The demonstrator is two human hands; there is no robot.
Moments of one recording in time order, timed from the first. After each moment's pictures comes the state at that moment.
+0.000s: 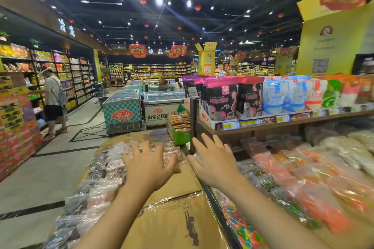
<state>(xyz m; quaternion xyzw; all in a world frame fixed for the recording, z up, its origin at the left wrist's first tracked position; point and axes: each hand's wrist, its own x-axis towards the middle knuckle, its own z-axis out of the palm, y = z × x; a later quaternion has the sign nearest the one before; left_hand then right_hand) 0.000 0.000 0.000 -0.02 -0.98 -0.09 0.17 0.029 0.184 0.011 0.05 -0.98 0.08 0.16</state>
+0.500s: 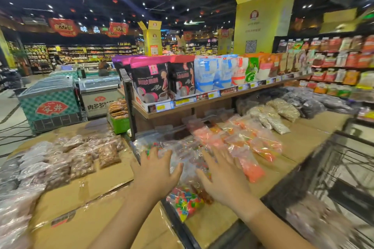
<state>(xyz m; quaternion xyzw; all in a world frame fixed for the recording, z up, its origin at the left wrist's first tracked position) 0.032 0.190 -0.067 -0.23 -0.96 -0.08 0.12 0.129 0.364 -0.073 -0.12 -0.98 0.09 0.11</state>
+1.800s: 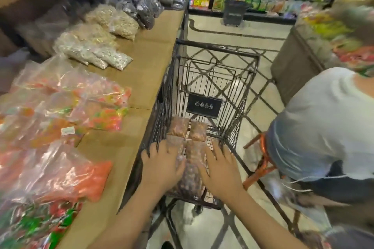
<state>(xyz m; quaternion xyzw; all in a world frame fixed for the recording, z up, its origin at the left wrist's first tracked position) 0.067 0.788 -0.295 -0.65 -0.76 0.01 -0.07 0.251 0.822 -0.296 -0.57 -0.81 0.15 -0.05</state>
